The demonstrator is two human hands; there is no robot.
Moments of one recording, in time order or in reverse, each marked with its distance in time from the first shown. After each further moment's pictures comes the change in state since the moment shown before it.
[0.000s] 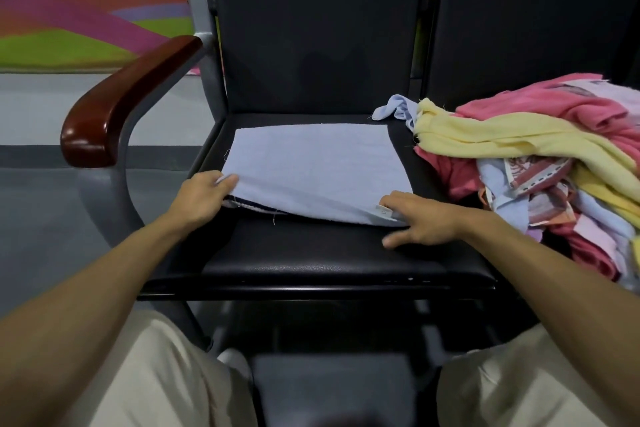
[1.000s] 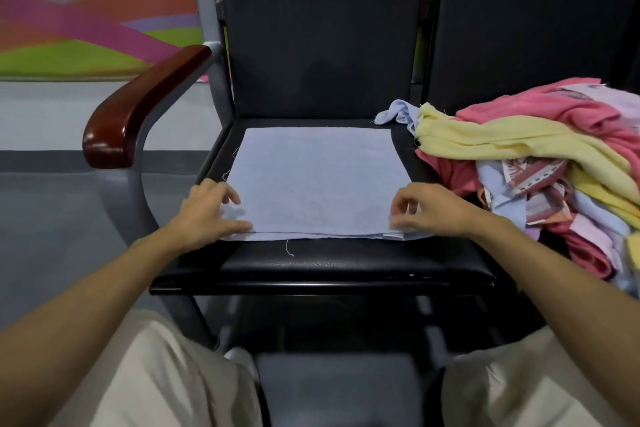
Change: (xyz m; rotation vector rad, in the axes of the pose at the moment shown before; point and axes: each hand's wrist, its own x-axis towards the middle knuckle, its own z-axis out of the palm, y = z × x) left_hand -0.025 -0.016 -0.009 0.263 -0.141 0.138; right_hand -0.019 -0.006 -0.007 0.124 0.287 0.050
